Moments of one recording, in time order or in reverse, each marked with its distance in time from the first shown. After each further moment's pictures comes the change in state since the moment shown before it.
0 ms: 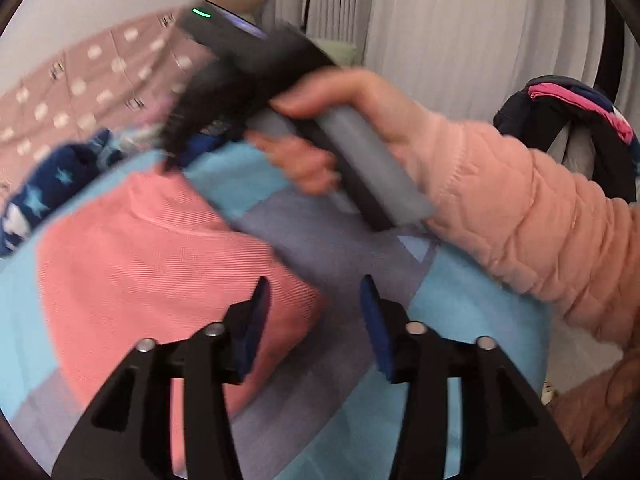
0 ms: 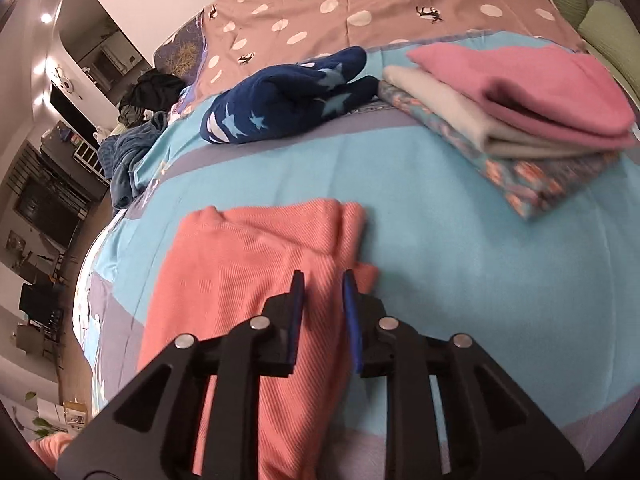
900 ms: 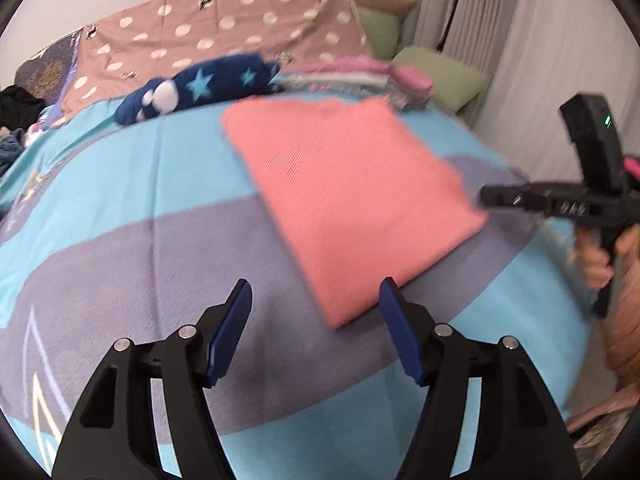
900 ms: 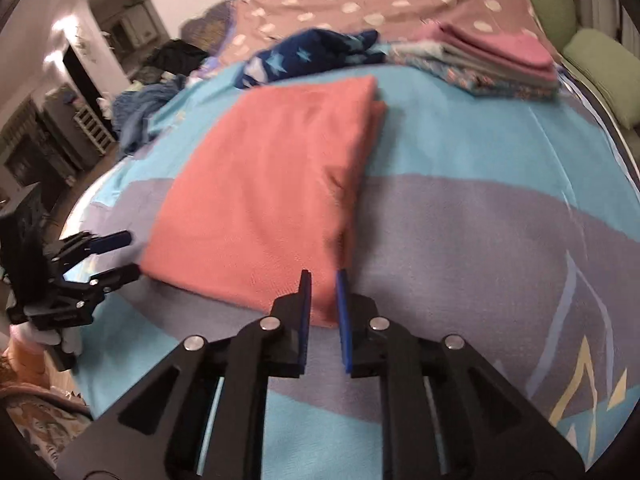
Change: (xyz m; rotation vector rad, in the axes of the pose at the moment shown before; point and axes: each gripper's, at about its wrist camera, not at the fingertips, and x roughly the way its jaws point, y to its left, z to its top) left arm -0.079 0.086 -0.097 -0.365 -0.004 0.241; right arm -0.075 0.050 -0.156 -0.139 -0.050 -0.030
